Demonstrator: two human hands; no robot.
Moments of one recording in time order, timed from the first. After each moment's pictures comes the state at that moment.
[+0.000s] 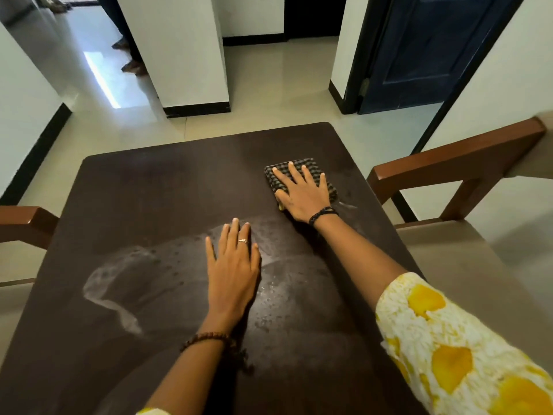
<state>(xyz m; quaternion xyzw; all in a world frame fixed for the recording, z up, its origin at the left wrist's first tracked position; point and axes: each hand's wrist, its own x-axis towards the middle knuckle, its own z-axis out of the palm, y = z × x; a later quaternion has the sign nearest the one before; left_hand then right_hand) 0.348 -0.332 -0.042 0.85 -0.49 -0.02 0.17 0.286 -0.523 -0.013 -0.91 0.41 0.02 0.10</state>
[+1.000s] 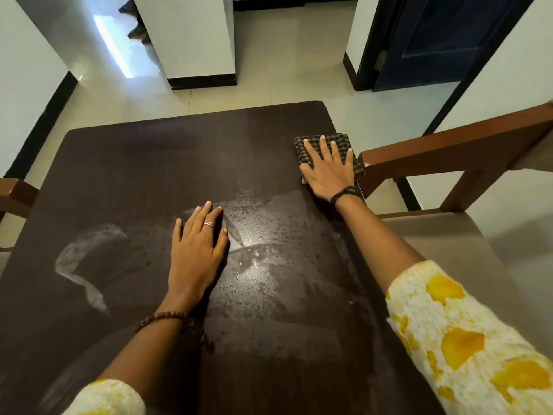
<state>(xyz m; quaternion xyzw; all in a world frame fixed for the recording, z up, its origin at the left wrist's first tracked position) 0.344 -0.336 -0.034 0.86 -0.47 -0.02 0.19 0.224 -0.583 -0.015 -0.88 0.46 0.02 0.10</state>
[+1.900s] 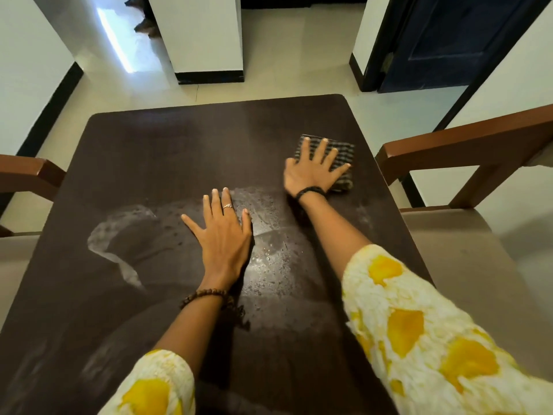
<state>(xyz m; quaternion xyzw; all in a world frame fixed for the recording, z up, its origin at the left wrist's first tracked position) 0.340 -0.336 -0.035 0.91 -0.37 -0.03 0.17 0.295 -0.502 -0.011 -0.79 0.59 -0.01 0.13</state>
